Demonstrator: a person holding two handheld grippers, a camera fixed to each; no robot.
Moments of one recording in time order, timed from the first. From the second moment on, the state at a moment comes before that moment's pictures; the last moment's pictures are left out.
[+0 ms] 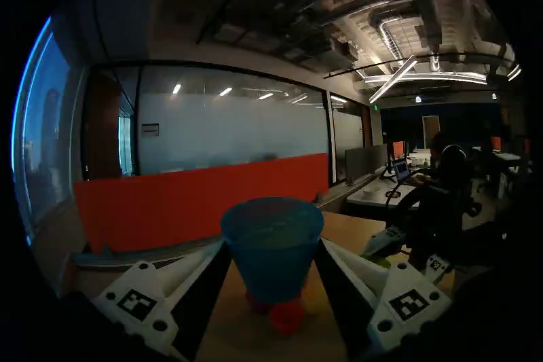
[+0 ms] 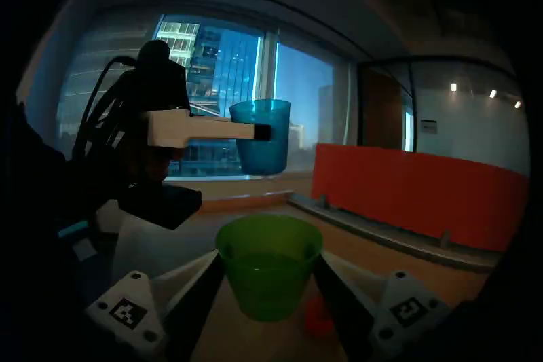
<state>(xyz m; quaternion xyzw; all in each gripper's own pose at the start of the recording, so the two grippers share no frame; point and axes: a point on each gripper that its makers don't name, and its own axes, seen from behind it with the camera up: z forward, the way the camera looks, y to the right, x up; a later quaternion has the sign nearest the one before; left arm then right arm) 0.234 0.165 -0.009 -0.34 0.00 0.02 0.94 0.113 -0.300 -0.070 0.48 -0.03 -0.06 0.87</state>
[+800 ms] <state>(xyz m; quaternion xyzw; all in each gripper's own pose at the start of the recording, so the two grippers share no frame) 0.172 0.169 -0.023 -0.36 -0.03 0.05 0.93 0.106 -0.242 -0.063 0.44 -0.05 -0.06 0.90</state>
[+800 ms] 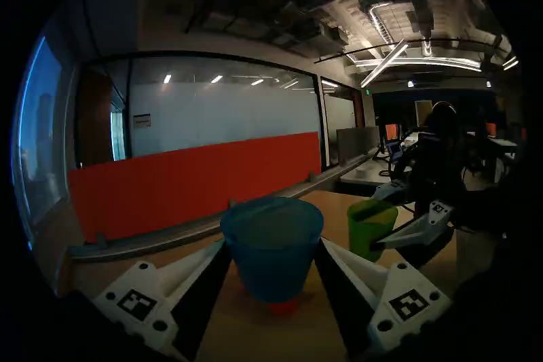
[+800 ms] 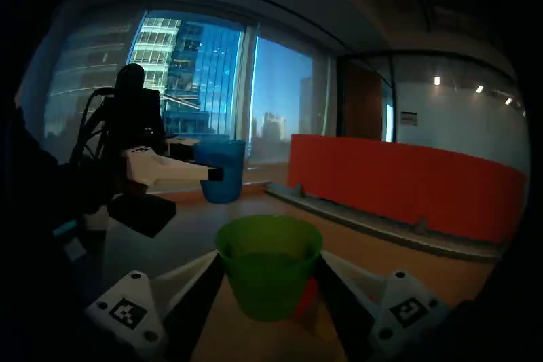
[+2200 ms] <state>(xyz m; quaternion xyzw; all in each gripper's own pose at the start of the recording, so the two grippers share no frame) 0.082 0.190 -0.026 -0.39 -0.12 0.13 0.90 0.068 -0.205 -0.054 0.41 -0.10 -0.09 0.90</state>
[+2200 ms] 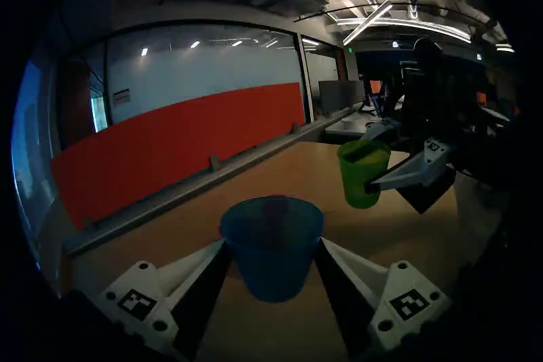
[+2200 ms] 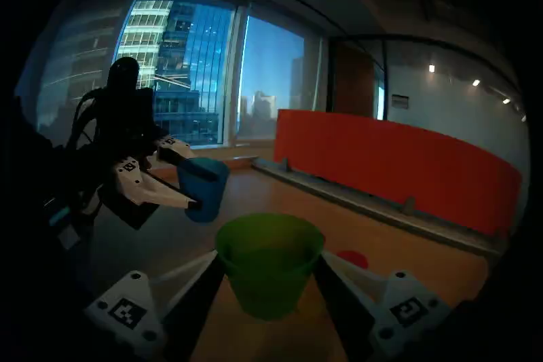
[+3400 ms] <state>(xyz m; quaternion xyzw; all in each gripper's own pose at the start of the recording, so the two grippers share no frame) -0.016 0.176 -0.025 -0.41 -0.25 0.22 0.85 -0.014 -0.199 -0.055 0.43 -0.20 -0.12 0.87</state>
